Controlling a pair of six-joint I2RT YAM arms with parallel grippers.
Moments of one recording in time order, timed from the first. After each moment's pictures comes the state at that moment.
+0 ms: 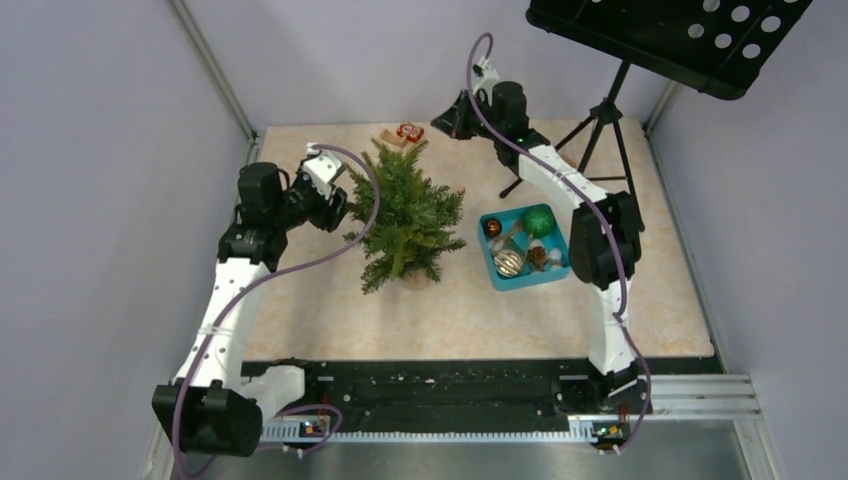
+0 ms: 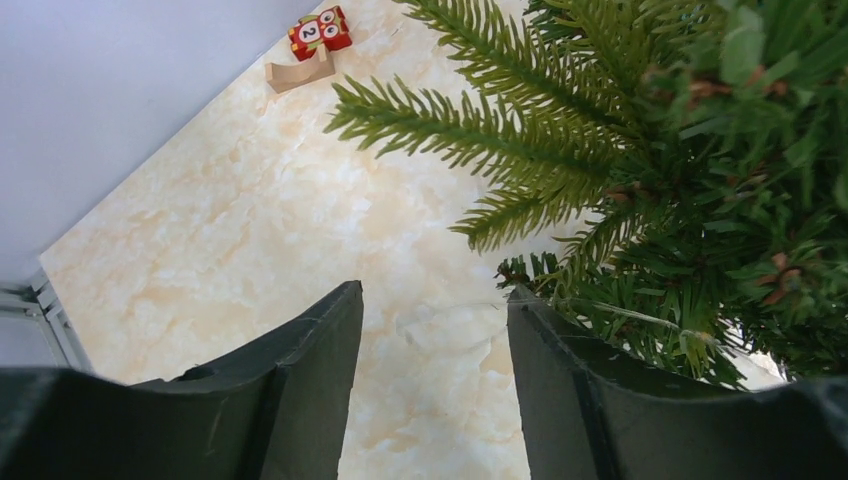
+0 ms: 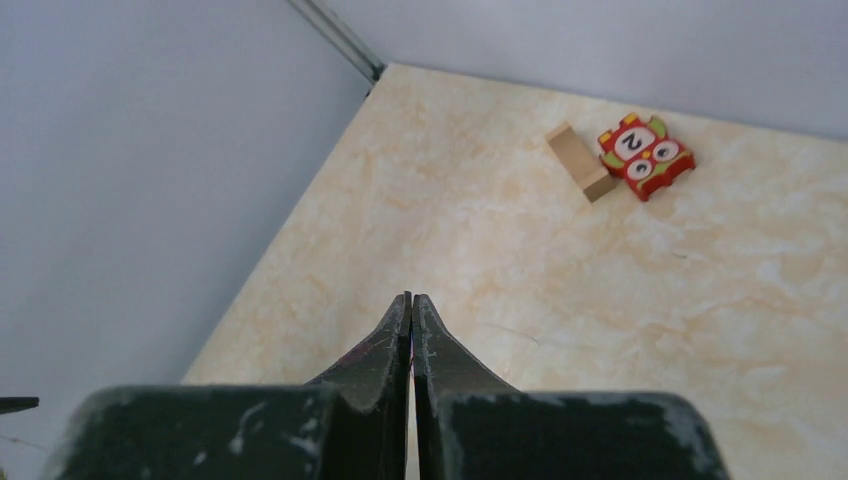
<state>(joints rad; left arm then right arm) -0.05 1.08 1.05 -0.38 0.56 0.45 0.41 2.16 1.86 0.12 -0.47 0.54</state>
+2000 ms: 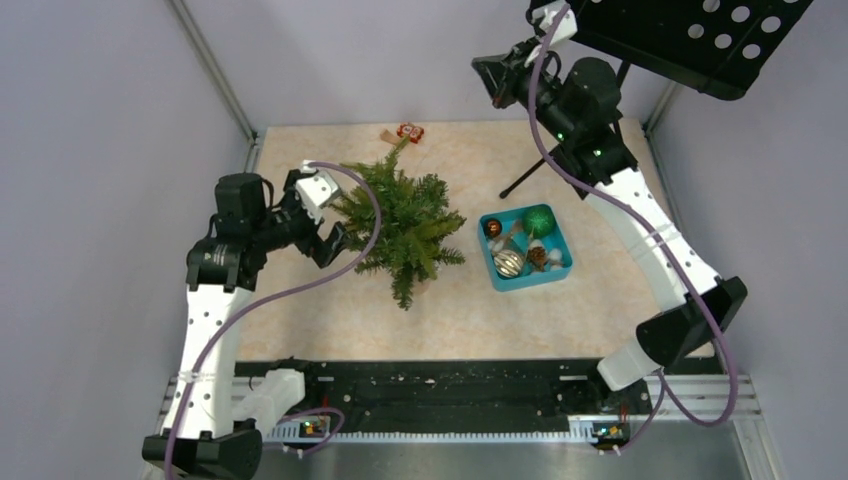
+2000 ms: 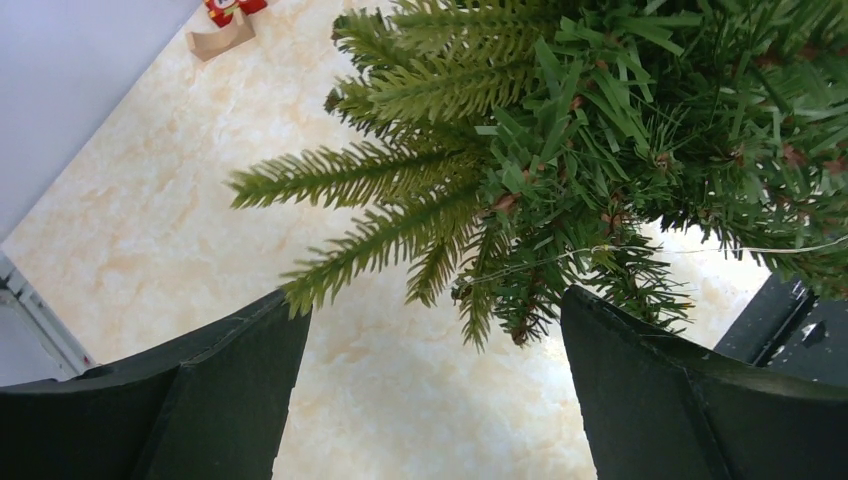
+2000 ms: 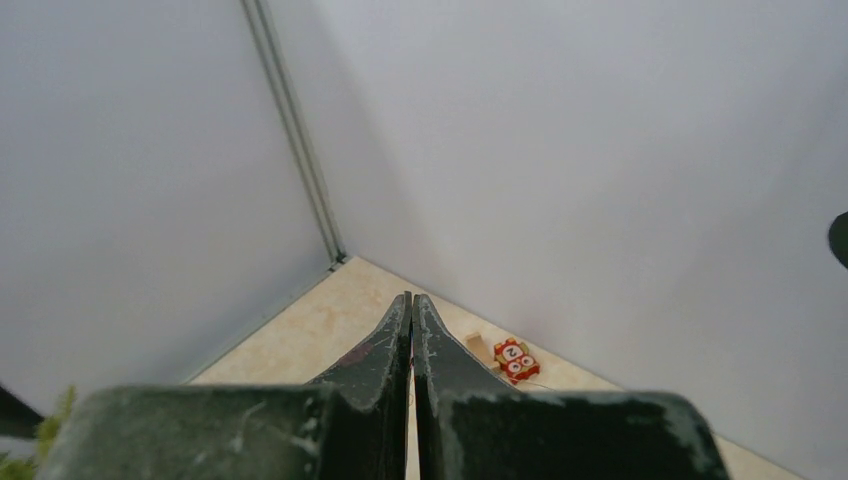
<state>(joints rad) -0.05 0.96 1.23 -0.86 0.63 0.60 0.47 1.57 1.76 0.03 -0.21 0.16</state>
